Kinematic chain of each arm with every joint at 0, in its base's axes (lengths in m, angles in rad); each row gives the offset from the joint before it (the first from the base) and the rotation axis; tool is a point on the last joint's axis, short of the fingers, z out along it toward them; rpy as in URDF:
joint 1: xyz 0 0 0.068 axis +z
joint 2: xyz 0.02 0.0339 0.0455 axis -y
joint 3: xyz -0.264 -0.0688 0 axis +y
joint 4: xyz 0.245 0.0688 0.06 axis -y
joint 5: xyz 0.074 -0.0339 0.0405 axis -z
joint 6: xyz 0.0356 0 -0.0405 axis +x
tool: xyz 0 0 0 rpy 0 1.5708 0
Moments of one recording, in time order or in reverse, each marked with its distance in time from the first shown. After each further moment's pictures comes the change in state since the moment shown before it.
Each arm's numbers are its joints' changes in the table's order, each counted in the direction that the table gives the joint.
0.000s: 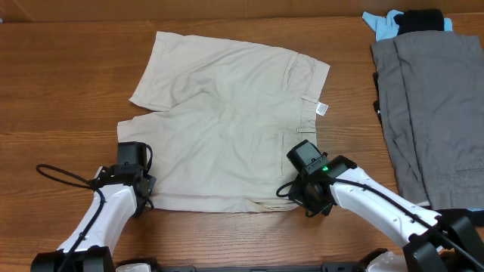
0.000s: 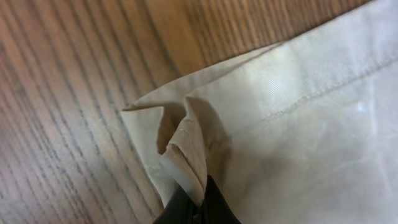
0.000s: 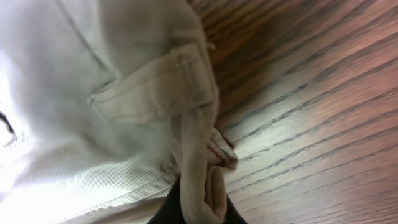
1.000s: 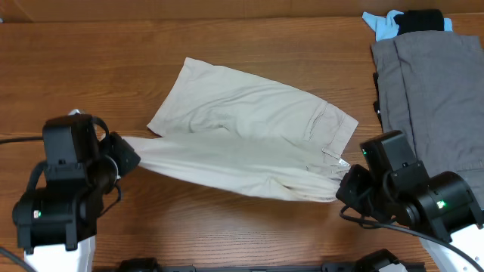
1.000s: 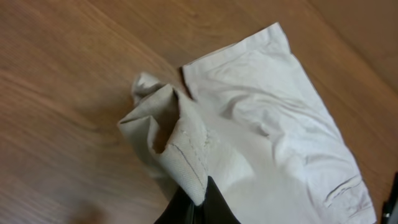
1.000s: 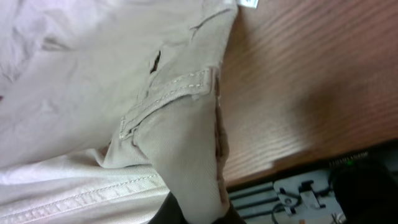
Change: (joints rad) left arm -0.008 0.367 -0.740 -0.633 0.285 0.457; right arm -0.184 0.478 -0.473 -0.696 -0.013 -0.156
